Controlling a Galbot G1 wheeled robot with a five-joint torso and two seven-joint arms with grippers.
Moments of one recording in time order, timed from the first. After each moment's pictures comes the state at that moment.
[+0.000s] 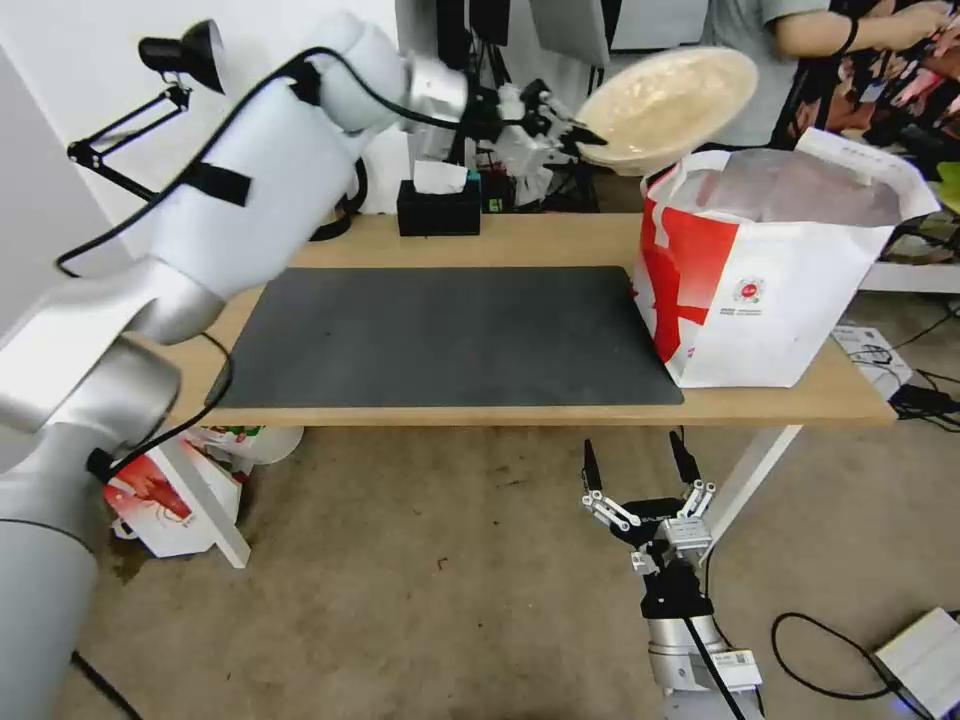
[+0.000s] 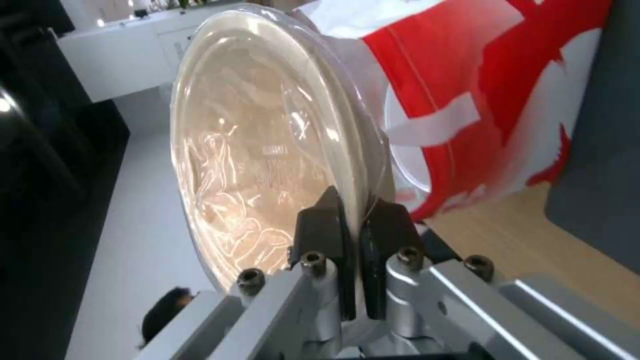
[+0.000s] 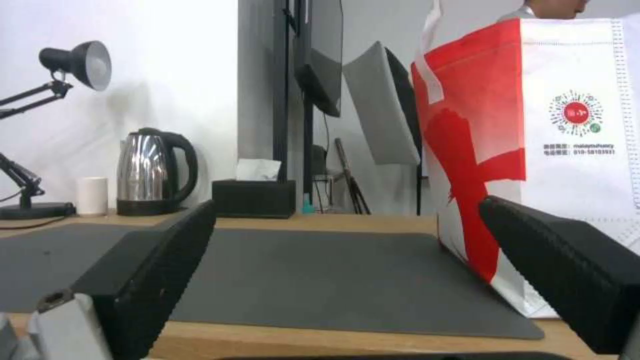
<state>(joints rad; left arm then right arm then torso) -0.33 -1.28 0.37 -1.10 0.25 -0.73 0.82 -1.70 1.31 0.32 2.06 -0.03 0.51 0.23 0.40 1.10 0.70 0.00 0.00</state>
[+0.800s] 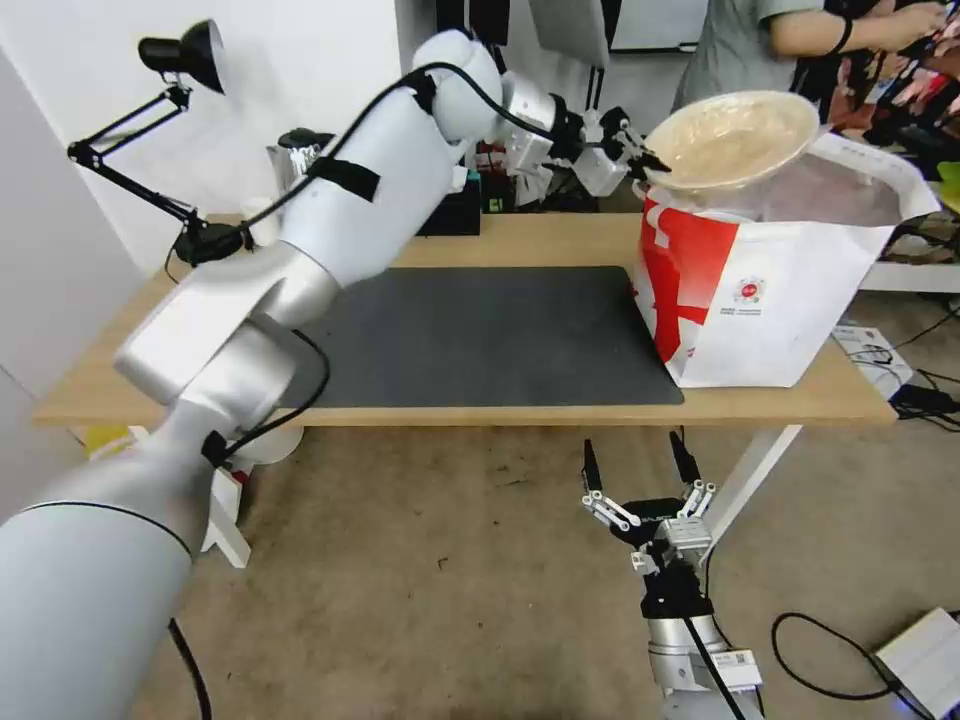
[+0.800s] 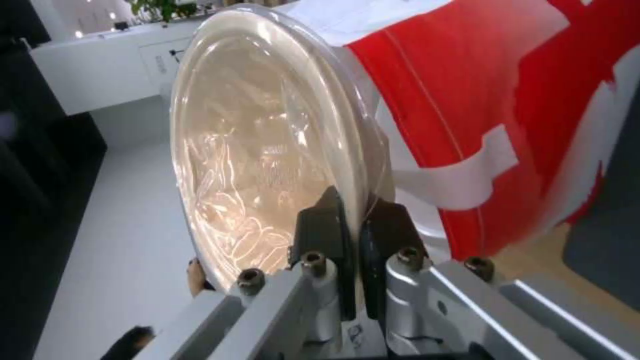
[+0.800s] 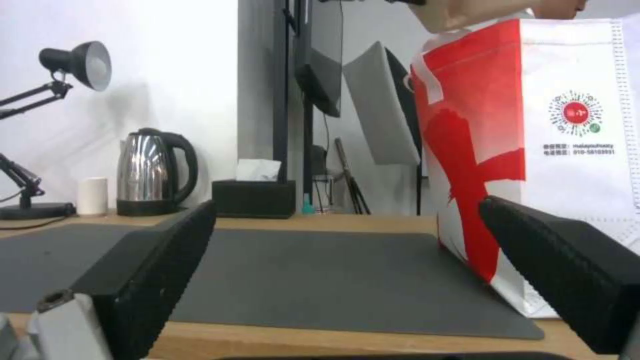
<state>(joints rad) -0.33 -1.51 0.31 -0.86 0.42 -0.80 0.81 -1.70 1.31 0.32 2.06 -0.03 0.51 0.23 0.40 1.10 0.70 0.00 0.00</state>
